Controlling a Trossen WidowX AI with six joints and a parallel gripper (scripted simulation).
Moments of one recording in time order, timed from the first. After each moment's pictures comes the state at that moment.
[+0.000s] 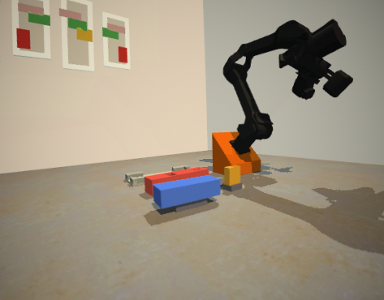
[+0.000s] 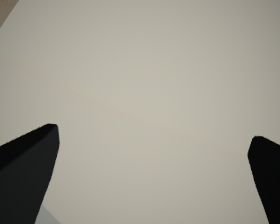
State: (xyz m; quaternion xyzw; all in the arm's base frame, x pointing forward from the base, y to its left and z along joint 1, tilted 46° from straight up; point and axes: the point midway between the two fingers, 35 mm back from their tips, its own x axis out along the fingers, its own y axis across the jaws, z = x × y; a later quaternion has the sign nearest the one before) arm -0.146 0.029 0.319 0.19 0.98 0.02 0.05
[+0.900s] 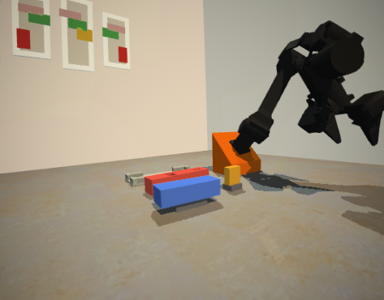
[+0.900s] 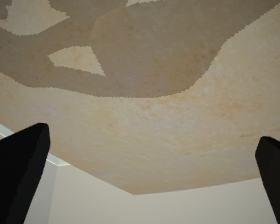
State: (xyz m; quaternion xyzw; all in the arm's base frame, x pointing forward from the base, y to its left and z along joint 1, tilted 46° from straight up) arm 0.036 0.193 0.282 0.45 0.79 0.21 0.36
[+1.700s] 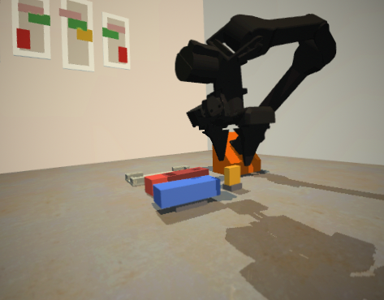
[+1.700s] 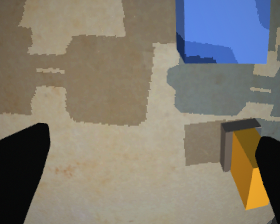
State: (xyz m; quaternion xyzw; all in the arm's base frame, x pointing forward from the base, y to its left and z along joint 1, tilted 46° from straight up) arm 0.251 0.090 0.171 0.38 0.65 0.19 0.63
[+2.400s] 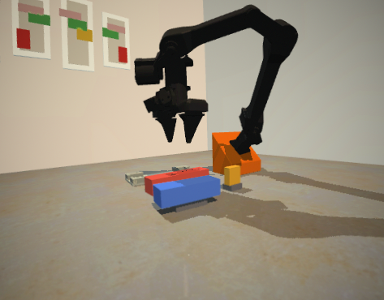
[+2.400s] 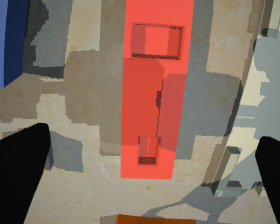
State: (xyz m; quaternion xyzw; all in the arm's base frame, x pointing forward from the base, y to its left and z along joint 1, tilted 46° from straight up) arm 0.268 -0.056 0.080 0.29 0.62 0.25 0.69
